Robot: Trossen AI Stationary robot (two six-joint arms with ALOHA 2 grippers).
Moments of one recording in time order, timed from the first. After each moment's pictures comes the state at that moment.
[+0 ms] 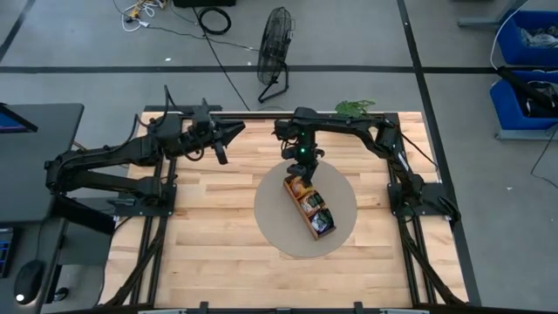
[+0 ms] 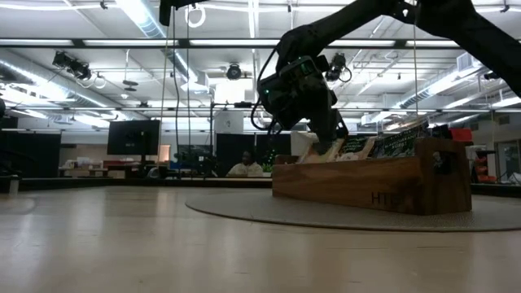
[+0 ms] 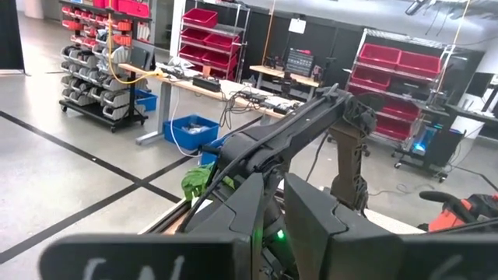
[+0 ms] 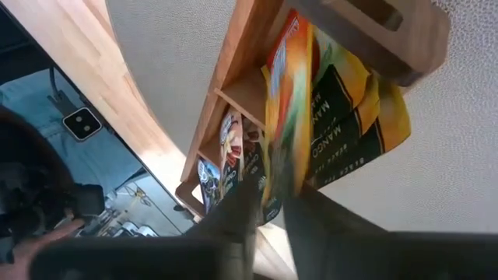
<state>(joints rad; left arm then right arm) 0.20 0.95 0.89 0.09 -0.21 -0.21 -0.38 2.23 1.87 -1.55 -0.64 0.04</state>
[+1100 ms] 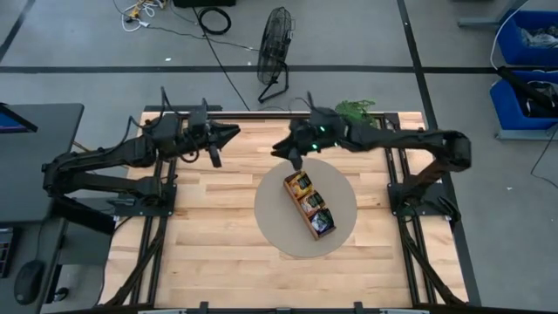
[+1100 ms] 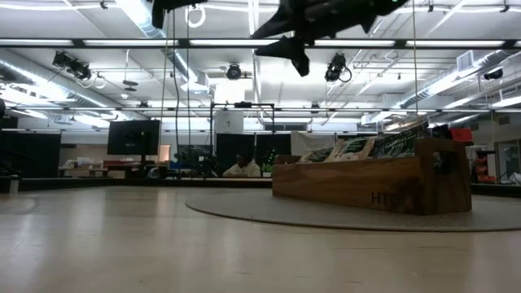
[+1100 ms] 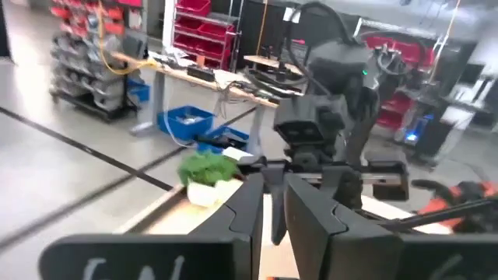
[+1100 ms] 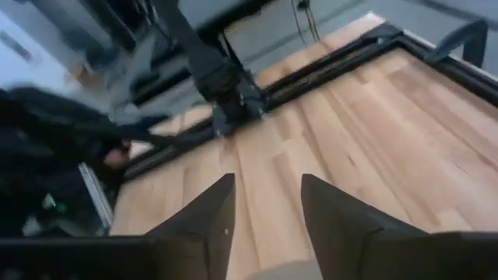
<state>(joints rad) 0.21 0.89 0.86 0.02 -0.18 -0.21 -0.25 1.55 1.22 -0.04 -0.29 0.39</state>
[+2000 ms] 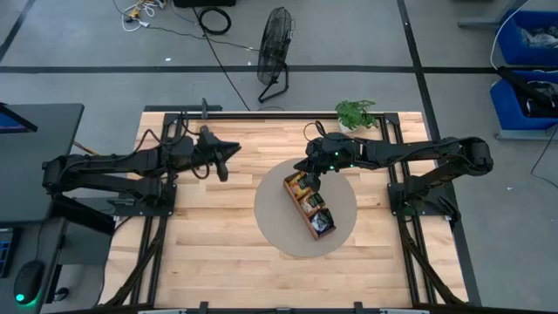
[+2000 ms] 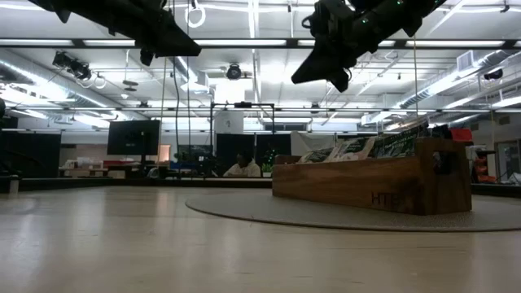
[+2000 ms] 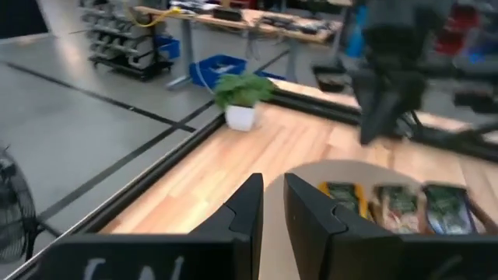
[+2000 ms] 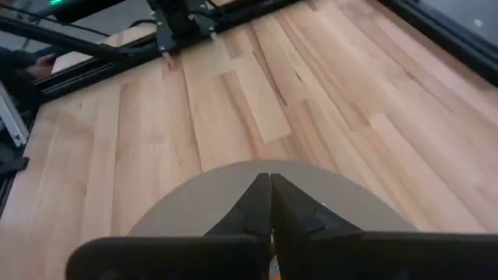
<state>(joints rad) 0.15 0.87 0.61 0.05 -0.31 -0.14 -0.15 1.36 0.92 -0.11 -0.06 0.26</state>
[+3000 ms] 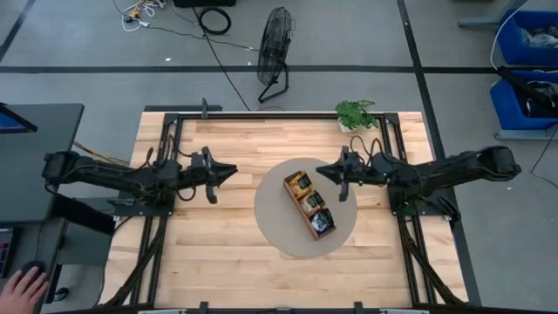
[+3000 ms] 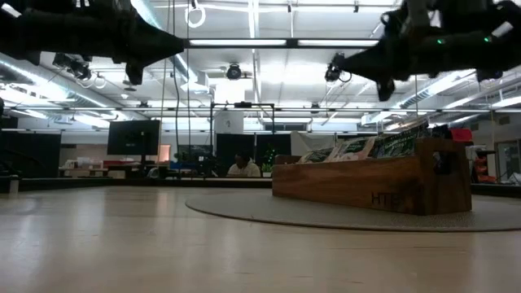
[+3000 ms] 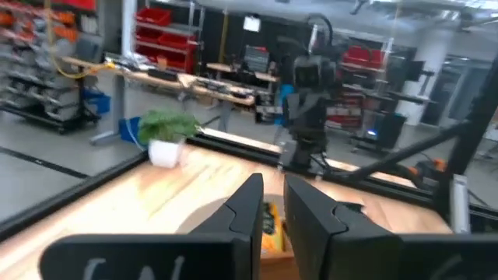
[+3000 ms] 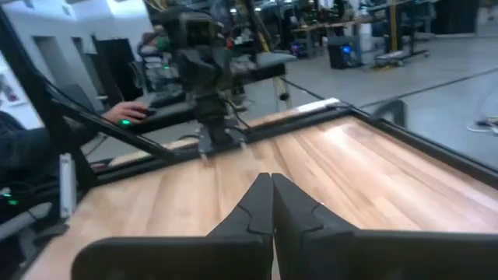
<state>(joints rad) -0.04 0.78 0.22 0.65 -0.30 -0.19 -0.06 1.03 0.28 0.72 0.06 0.23</state>
